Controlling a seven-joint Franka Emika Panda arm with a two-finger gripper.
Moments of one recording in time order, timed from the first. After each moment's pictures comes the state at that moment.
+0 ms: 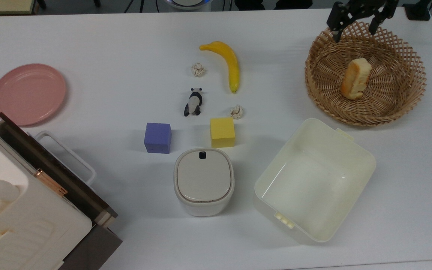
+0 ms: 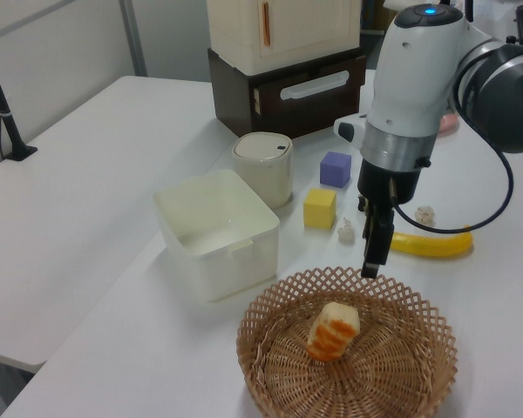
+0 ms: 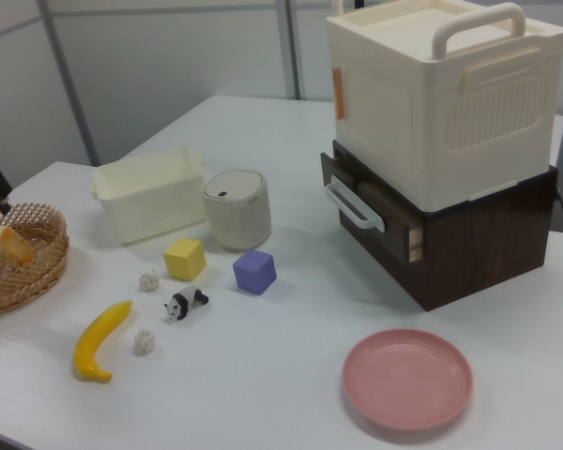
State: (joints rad) arm 0.77 0.20 -0.03 -1.70 -0.05 2.04 0.51
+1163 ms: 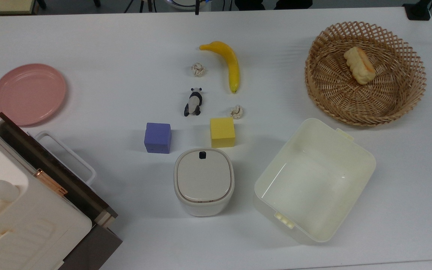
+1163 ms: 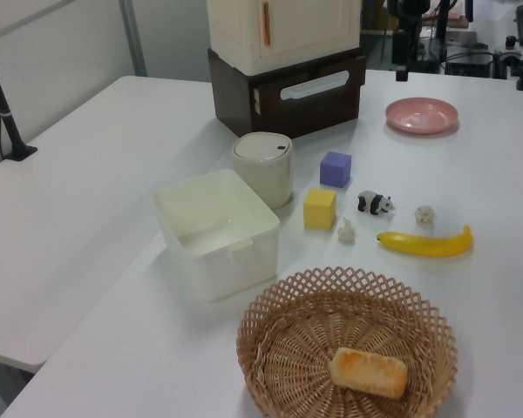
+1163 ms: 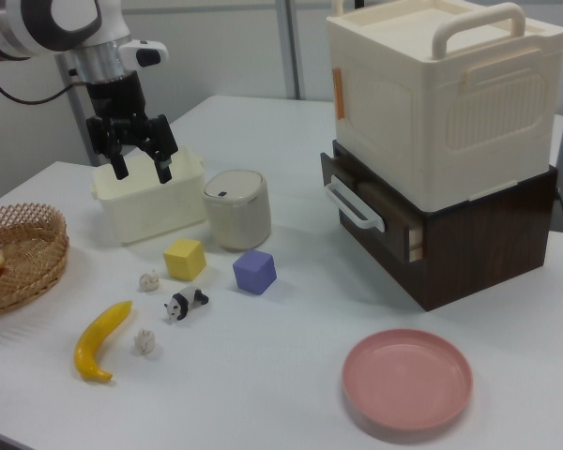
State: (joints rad) arm 0.14 -0.02 -0.05 -1.63 -0.10 1.56 0.06
